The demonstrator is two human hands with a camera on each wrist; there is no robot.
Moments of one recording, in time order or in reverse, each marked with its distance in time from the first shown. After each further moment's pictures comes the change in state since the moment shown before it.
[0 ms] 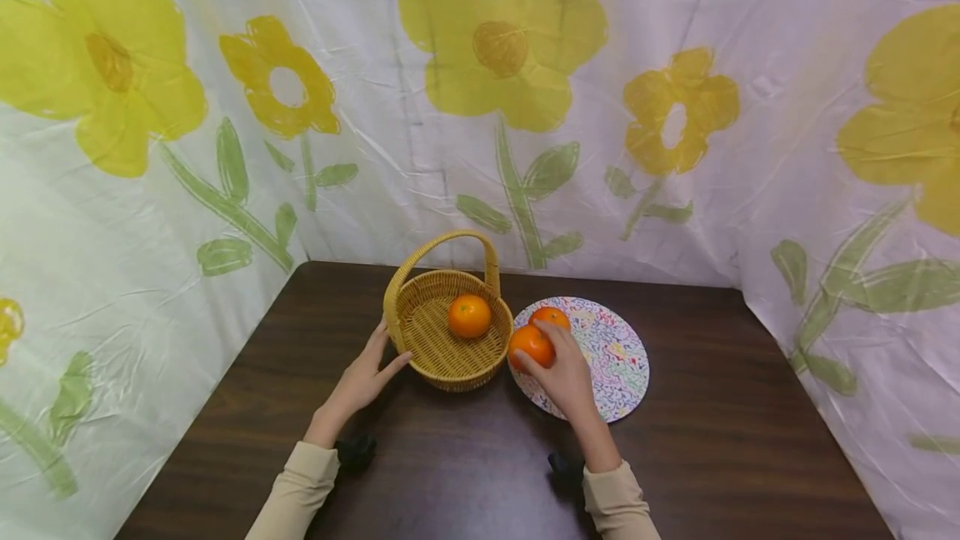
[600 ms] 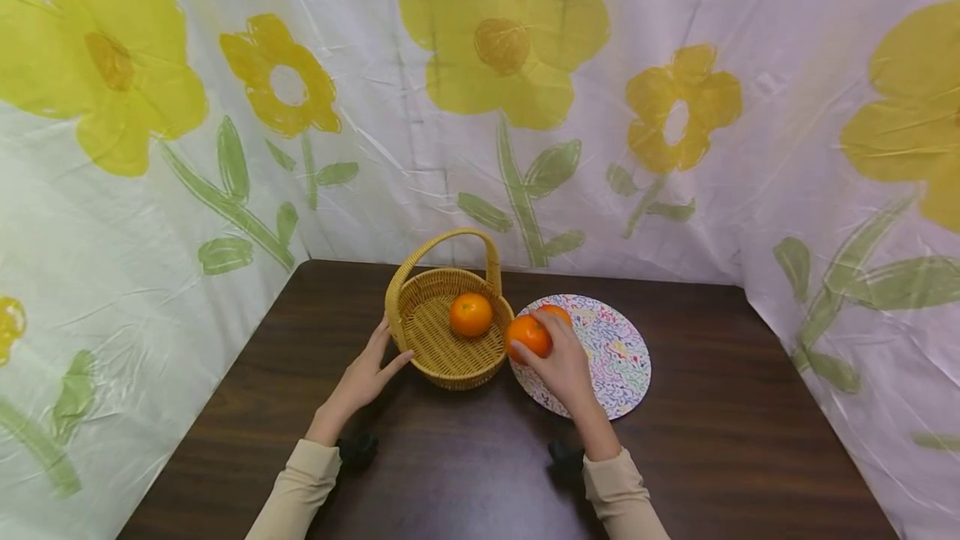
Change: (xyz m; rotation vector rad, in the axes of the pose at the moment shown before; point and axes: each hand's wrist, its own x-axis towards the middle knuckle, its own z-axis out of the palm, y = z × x) left_hand 0.001 -0.001 0.001 -0.001 -0.001 0.010; right_hand 0.011 -0.010 -0.002 -0.022 -0.026 -0.016
